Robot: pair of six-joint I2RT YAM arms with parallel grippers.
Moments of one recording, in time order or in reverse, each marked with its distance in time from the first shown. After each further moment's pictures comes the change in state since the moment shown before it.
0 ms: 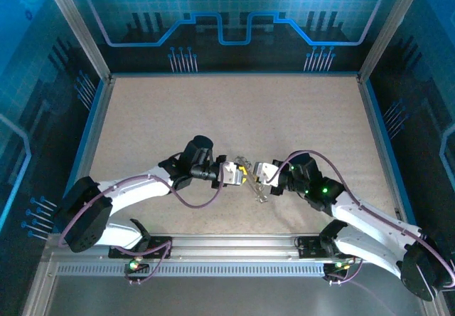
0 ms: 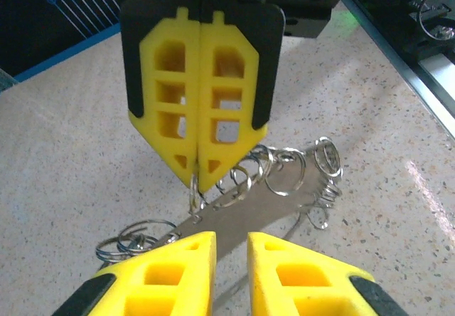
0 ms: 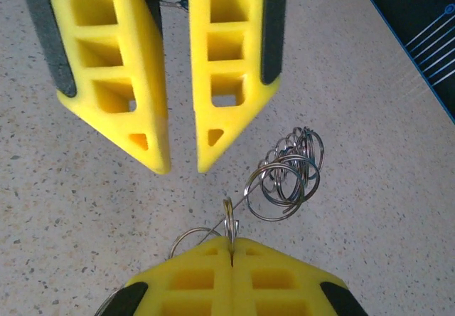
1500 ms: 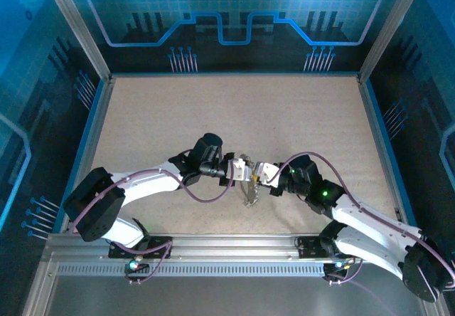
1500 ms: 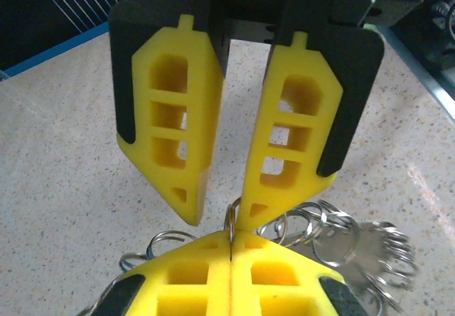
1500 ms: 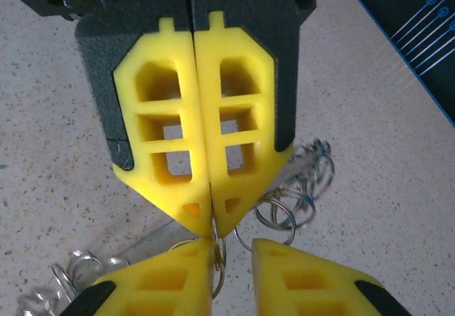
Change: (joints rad) left arm -0.027 0.109 0.075 0.044 -0.014 -0.055; right arm 0.018 -0.033 -0.047 0.062 0.043 0.066
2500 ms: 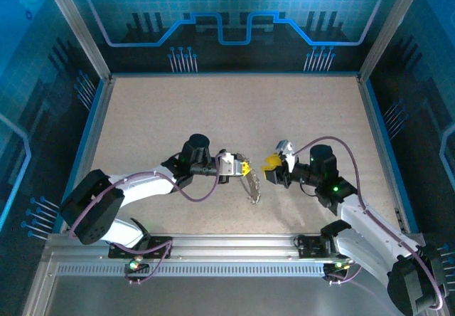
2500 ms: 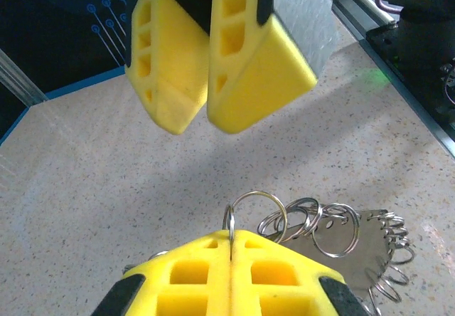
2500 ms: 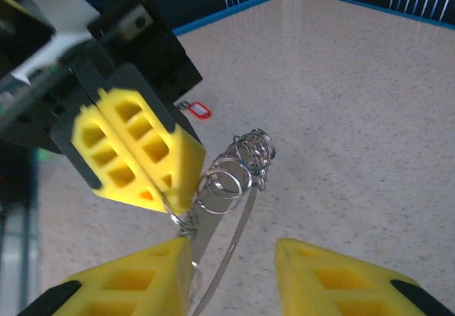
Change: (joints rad) left arm 0.069 -0.031 -0.125 0.275 0.096 -0.142; right arm -0.304 -0.040 -0.006 0.076 -0.431 0.566
